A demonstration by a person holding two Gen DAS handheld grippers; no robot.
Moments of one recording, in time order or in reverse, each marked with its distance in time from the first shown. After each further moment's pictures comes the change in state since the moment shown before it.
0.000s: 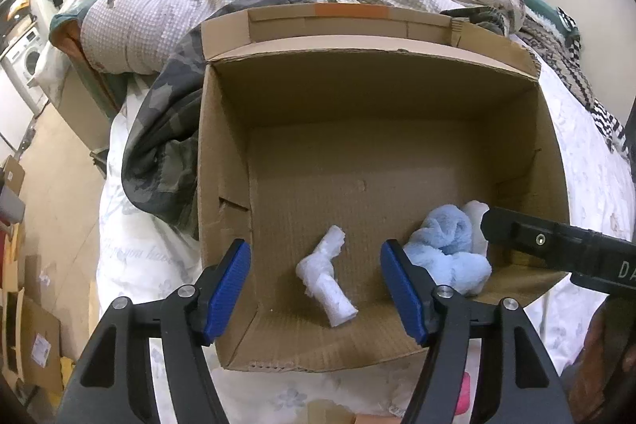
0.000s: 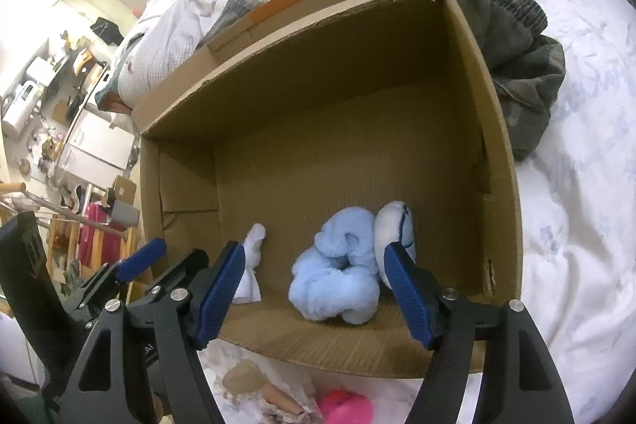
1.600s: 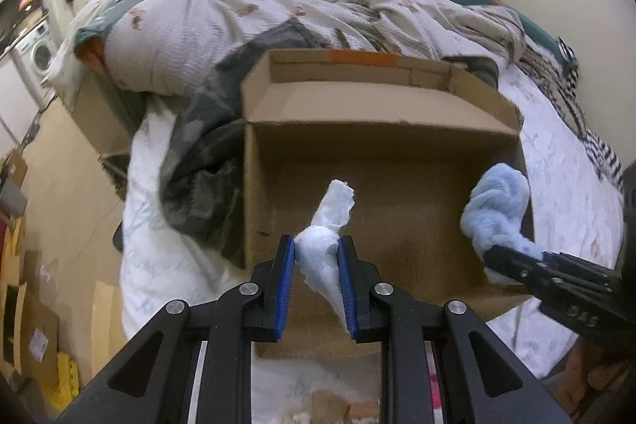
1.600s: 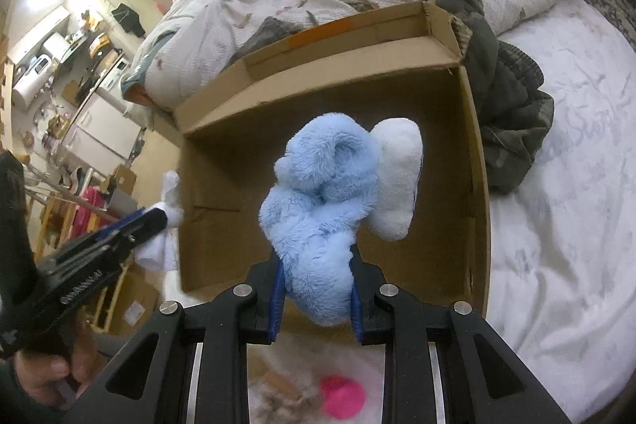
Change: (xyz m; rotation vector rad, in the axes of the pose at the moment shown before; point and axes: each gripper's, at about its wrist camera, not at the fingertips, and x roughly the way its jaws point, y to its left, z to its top) left arm -0.043 0.011 0.020 -0.029 -0.052 -0.019; right arm -0.028 0.018 0.000 -0.117 -0.053 -0.054
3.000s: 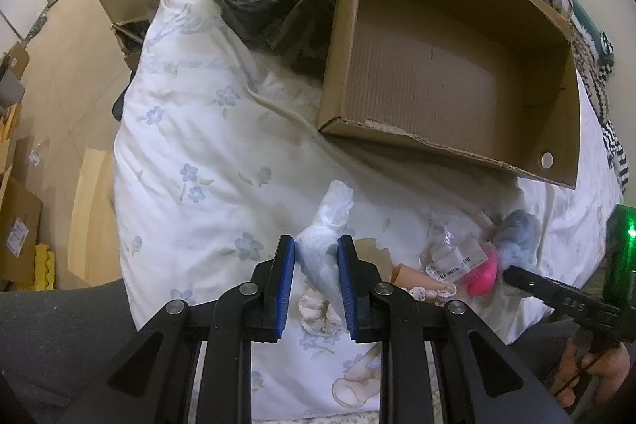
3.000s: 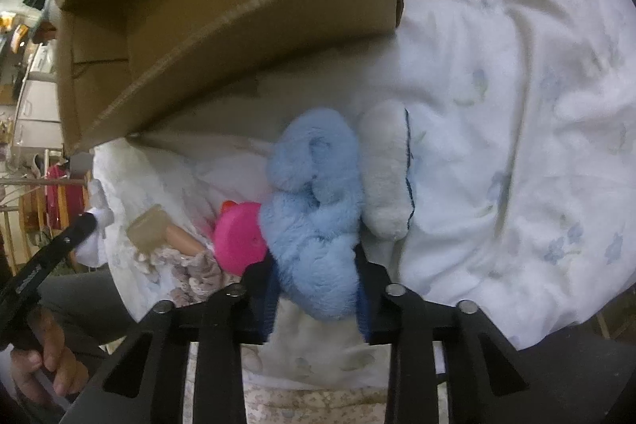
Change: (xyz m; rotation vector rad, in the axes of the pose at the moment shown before) left arm 0.008 0.056 -0.122 -0.211 0.335 -0.014; right arm 0.025 -0.054 -0.123 0.213 0.393 -0.078
